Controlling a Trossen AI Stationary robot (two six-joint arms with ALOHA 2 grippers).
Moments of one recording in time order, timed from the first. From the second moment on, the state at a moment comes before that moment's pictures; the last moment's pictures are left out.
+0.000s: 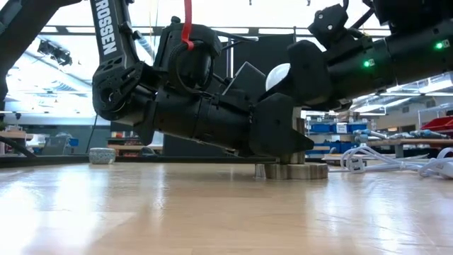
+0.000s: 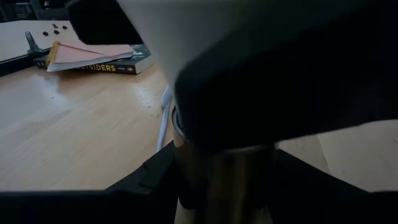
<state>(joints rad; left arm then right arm) -0.20 2.28 1.01 1.10 -0.46 -0.09 0.44 1.84 0.62 0.90 1.05 0.23</state>
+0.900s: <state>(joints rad) -0.20 2.28 1.01 1.08 -0.37 0.00 0.43 1.84 0.53 1.02 0.77 0.25</state>
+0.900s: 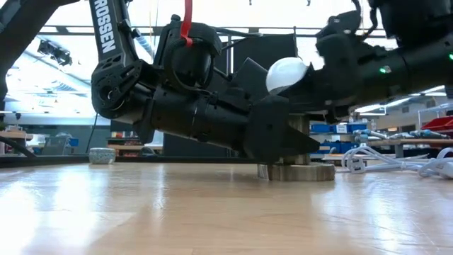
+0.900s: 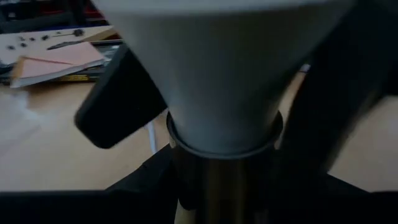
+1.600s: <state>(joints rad) -0.20 2.28 1.01 1.10 -0.21 0.05 0.21 1.84 0.36 1.34 0.00 0.08</state>
